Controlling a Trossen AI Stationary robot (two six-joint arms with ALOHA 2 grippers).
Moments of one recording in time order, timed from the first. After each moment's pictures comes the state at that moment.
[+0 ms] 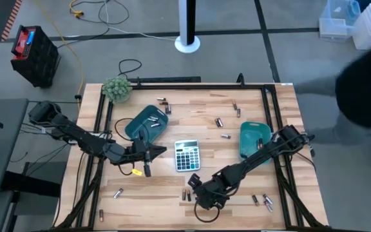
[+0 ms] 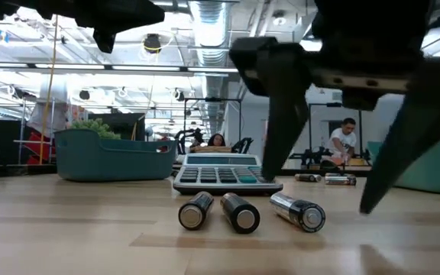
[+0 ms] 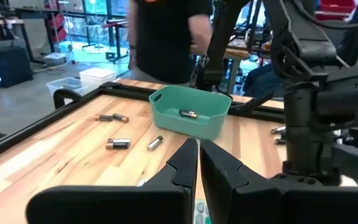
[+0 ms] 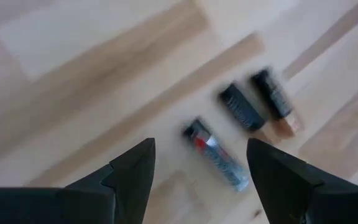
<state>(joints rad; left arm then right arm) -0.46 1.18 0.50 0.64 -0.72 -0.12 0.50 1.98 1.25 -0.27 0.02 -0.49</state>
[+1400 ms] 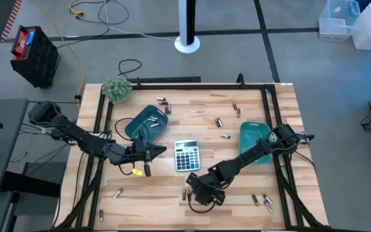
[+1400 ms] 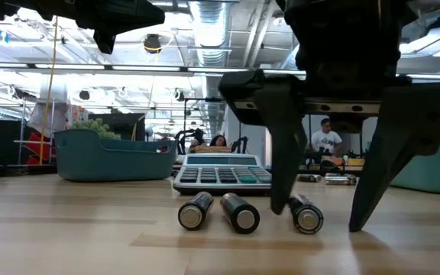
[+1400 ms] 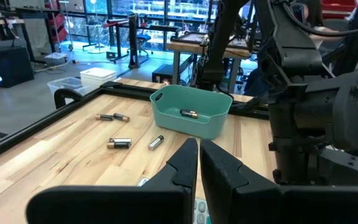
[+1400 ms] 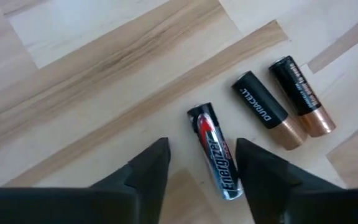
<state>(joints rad) -0.46 1.18 0.50 0.63 -0.72 -0.12 0.42 2.04 1.25 -0.27 -0.12 -0.56</state>
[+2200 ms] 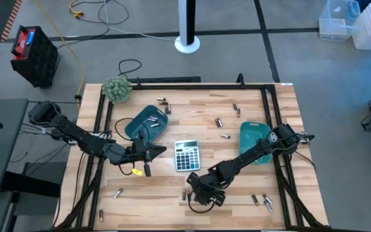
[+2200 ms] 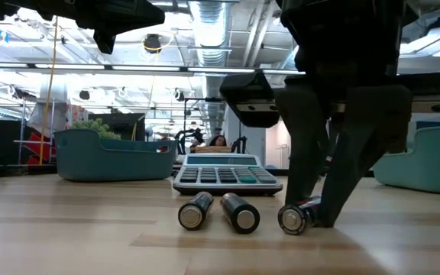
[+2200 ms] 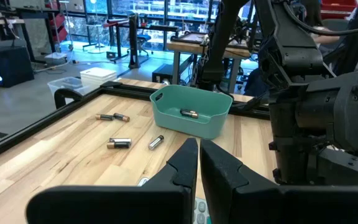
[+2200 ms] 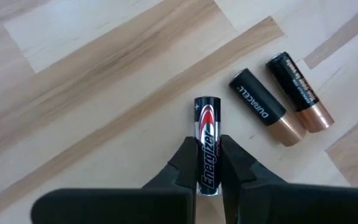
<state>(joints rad) -0.46 1.18 0.50 0.63 -0.72 -0.12 0.42 2.03 1.25 -0.30 -0.10 -0.53</state>
